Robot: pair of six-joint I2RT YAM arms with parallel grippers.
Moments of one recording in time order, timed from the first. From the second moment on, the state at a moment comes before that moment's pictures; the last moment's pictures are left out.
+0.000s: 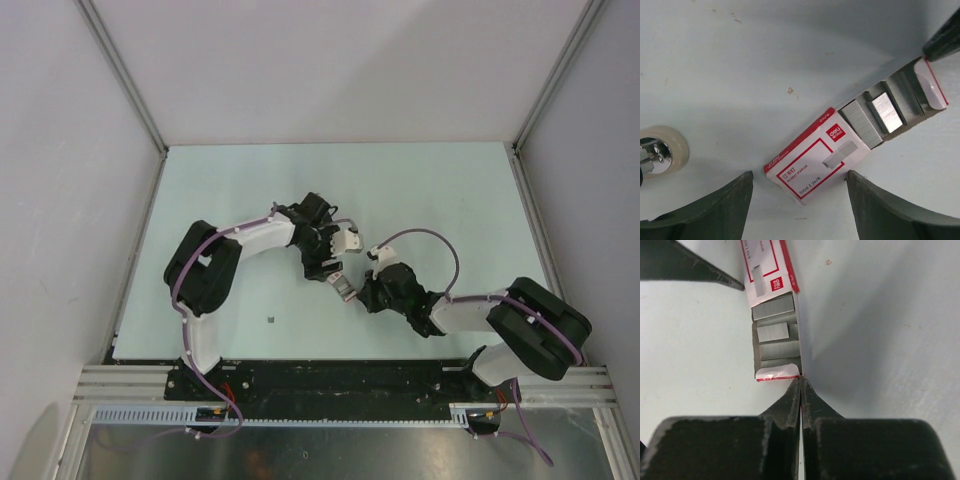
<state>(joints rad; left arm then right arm) -0.62 1.94 1.29 -0.56 0.40 0.83 0.83 1.45 0.39 0.47 0.05 0.45</state>
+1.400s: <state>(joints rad) -0.48 1.87 1.29 -0.70 0.49 0.57 0.74 1.51 0.42 0.54 0.01 0.45</state>
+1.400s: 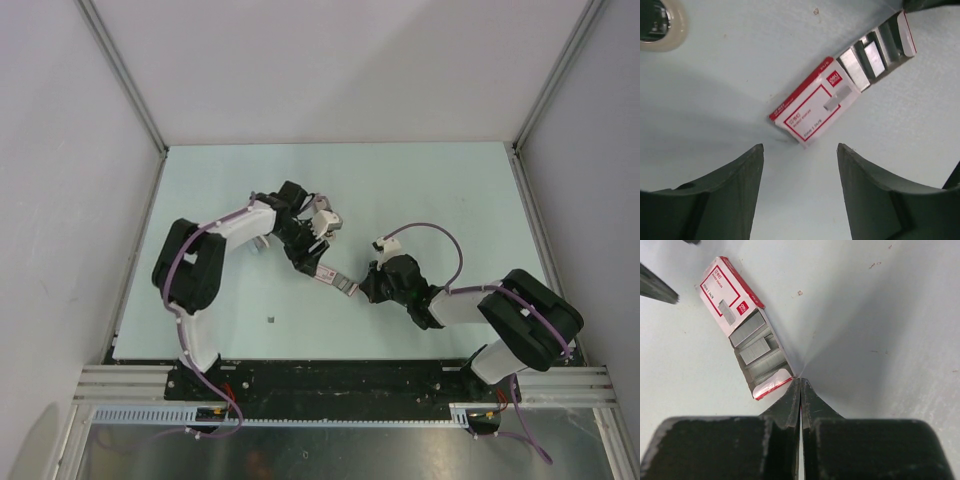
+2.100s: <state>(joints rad) -0.46 2.04 1.42 -0.75 0.62 0.37 0.77 1.51 0.42 0.53 0.02 0.44</state>
